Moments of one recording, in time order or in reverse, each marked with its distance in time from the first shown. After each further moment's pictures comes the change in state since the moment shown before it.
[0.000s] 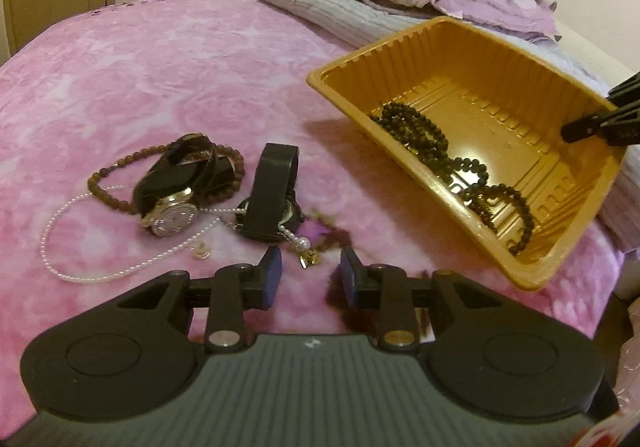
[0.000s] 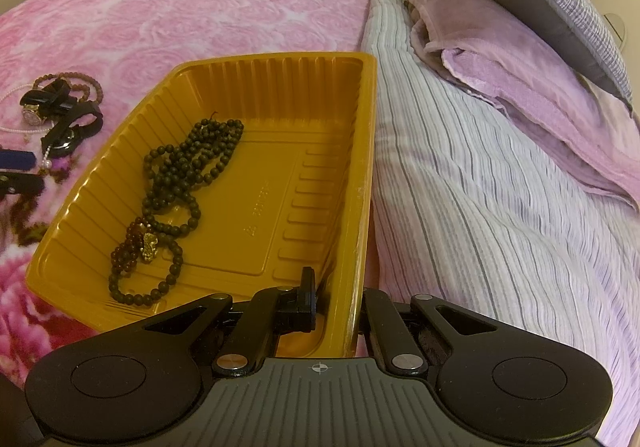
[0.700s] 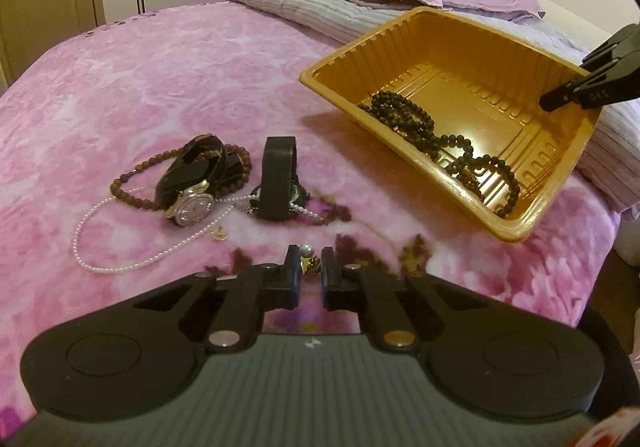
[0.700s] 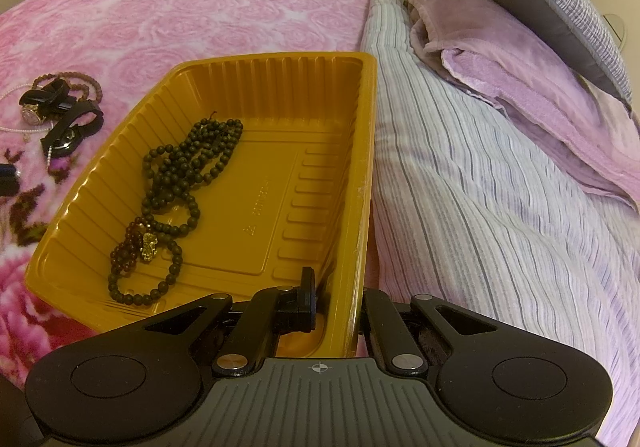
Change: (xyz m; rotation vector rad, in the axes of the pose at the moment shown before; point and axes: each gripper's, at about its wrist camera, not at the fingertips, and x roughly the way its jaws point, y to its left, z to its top) left arm -0.032 -0.001 -0.012 0.093 0.001 0.012; right arm 0.001 0.000 0.000 0.001 0.001 -0.003
